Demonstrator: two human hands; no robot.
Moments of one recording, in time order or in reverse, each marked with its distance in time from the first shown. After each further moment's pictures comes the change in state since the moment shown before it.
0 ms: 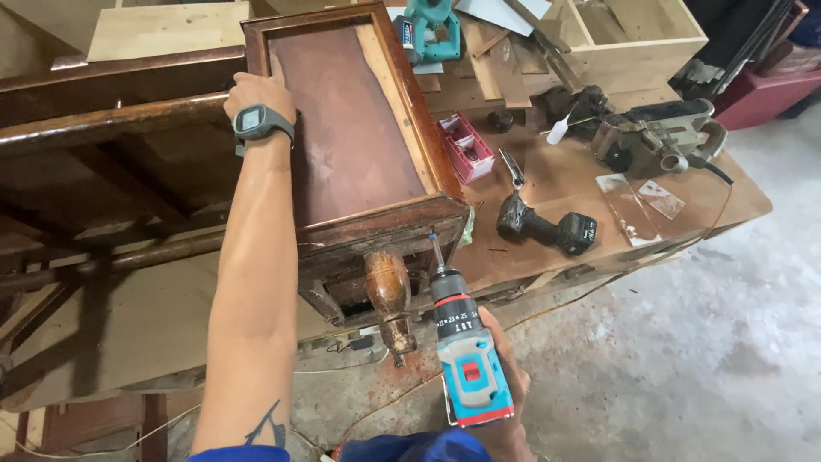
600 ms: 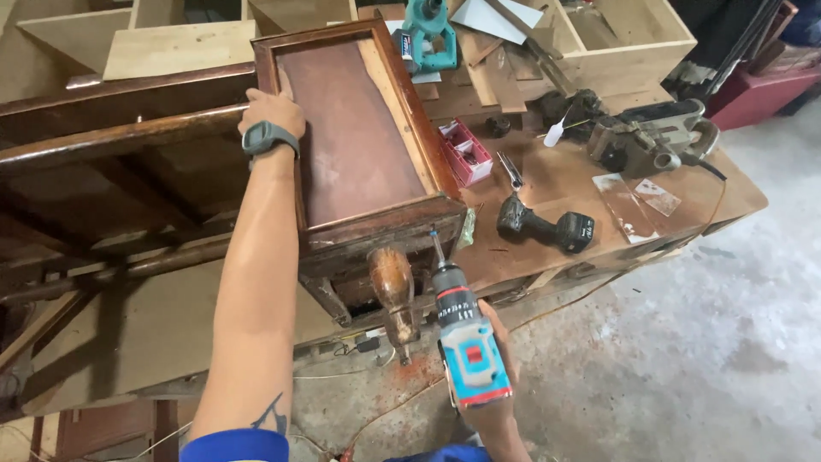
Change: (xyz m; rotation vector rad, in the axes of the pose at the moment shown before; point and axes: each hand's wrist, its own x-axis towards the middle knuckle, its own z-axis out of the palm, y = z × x) left_hand -0.035 0.005 -0.046 -0.105 -0.246 0.025; right_hand 0.005 -0.032 0.003 0.420 -0.054 0.224
